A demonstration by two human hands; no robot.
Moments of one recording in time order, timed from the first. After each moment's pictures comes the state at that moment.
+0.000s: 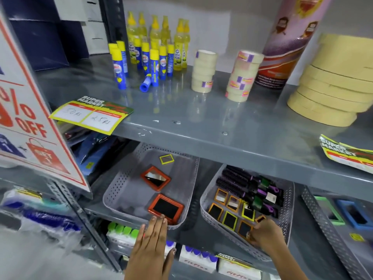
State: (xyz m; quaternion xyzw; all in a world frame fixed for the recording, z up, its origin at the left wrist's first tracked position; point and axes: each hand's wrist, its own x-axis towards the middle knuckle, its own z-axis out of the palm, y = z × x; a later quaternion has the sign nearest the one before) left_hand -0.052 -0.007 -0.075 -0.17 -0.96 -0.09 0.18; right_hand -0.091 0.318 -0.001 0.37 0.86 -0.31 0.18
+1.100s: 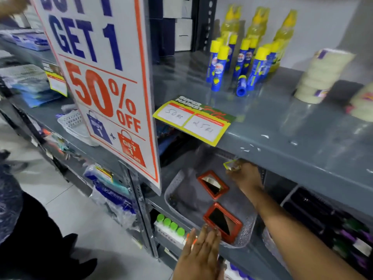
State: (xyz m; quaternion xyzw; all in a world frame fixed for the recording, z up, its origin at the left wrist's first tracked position) left_hand -0.050 -0.024 -0.082 -0.14 -0.95 -0.02 0.29; right_hand -0.263 0.108 0.048 -0.07 0.96 -0.25 0.06
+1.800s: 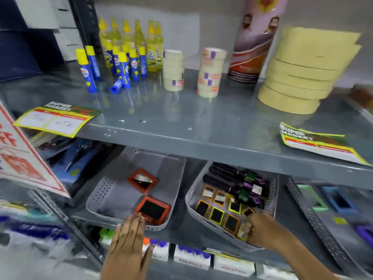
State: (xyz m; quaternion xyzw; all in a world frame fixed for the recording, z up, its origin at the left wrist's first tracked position) left_hand -0.053 -0.022 -0.067 -0.16 -0.96 -0.08 0.21; right_hand -0.073 0.358 0.024 0.05 0.97 -0.10 0.22
